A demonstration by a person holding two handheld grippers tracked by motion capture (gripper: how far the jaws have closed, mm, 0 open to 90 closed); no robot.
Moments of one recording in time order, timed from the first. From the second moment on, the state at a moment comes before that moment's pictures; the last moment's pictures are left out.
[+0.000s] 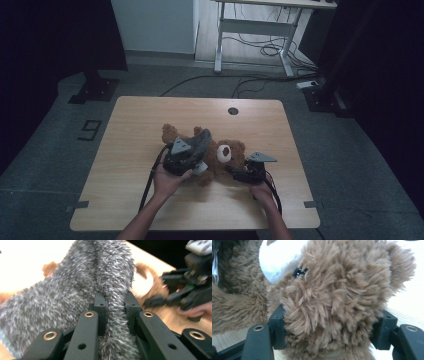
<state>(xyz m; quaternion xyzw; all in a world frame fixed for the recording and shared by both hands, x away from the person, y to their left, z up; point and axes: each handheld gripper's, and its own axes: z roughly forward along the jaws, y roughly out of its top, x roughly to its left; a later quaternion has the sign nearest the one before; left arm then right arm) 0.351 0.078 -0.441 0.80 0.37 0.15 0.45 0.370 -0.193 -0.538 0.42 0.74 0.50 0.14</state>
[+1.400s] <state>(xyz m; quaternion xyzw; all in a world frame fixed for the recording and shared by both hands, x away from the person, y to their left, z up) 0.337 0.063 -0.443 0.81 0.33 0.14 0.46 0.369 -0.196 -0.539 0.42 0.74 0.50 0.14</state>
